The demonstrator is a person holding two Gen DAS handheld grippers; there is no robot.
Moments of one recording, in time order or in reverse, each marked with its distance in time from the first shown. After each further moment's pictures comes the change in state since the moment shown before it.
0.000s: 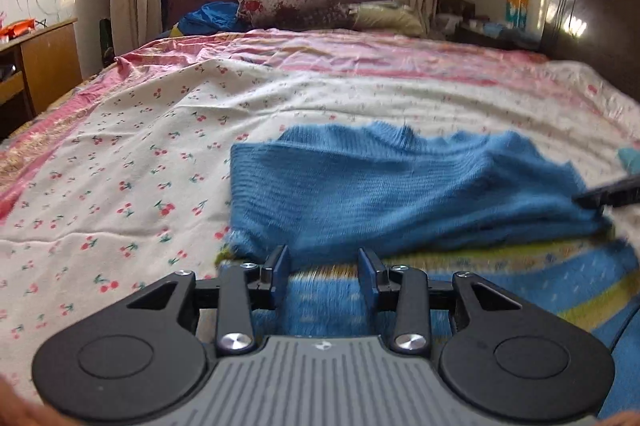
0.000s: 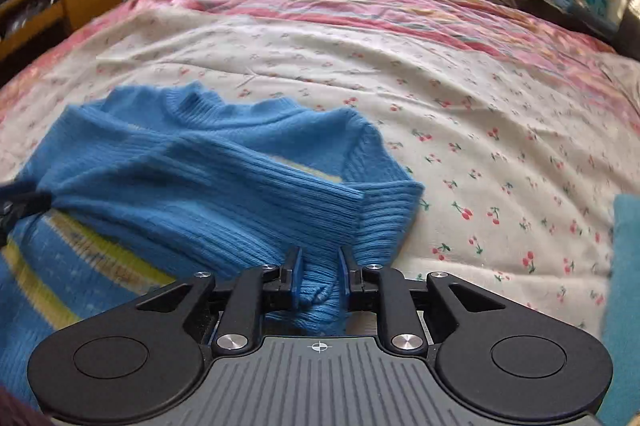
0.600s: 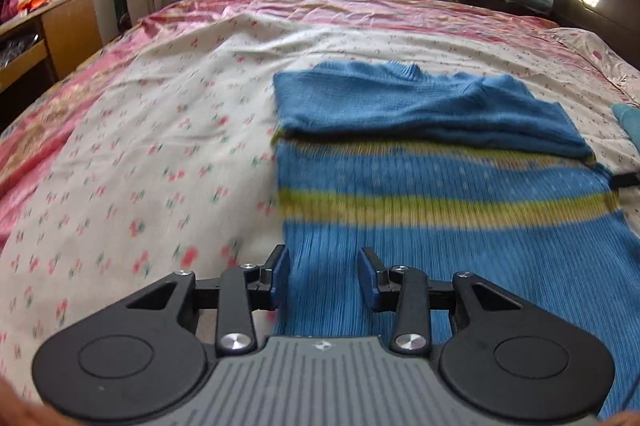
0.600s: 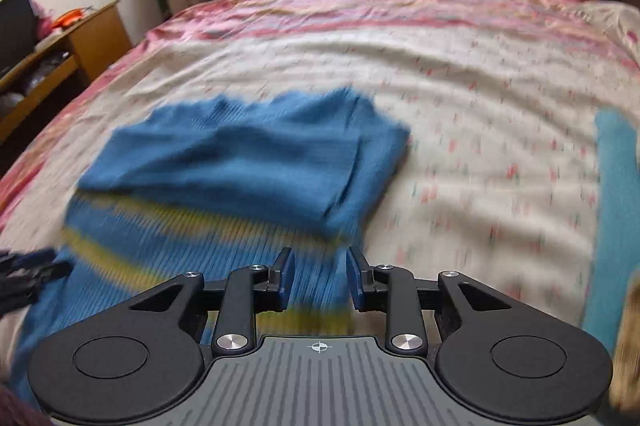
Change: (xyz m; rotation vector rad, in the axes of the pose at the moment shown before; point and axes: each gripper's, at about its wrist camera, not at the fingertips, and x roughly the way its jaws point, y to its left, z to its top) left arm -0.064 0.015 -0.046 -0.021 0.130 0.038; right arm -0.071 -0.004 -0.073 0.100 0.001 0.124
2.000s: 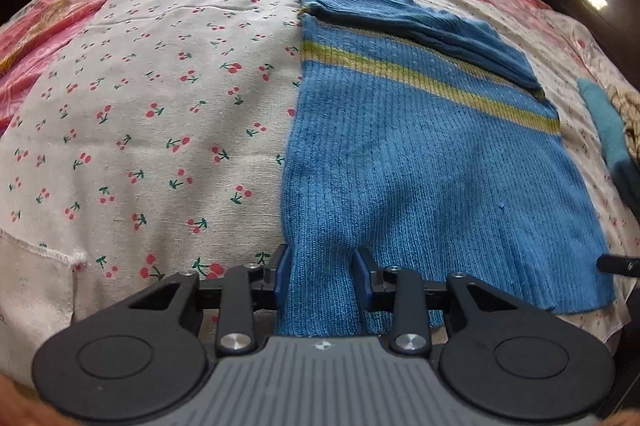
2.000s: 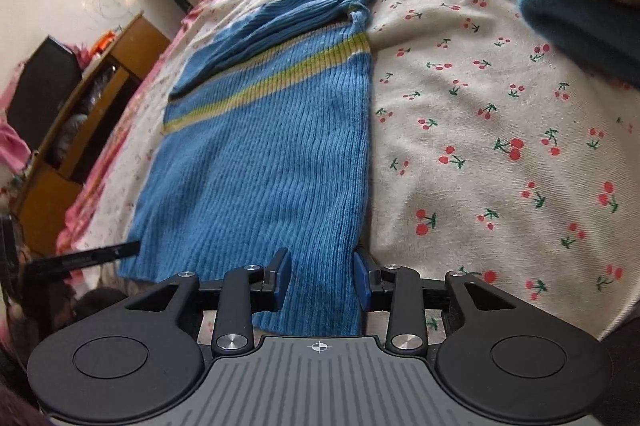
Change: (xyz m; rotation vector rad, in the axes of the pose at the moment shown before) left arm -0.072 0.029 -0.068 -0.164 0.214 -0.130; right arm -0.076 -0.011 -0.135 0.276 0.116 0.247
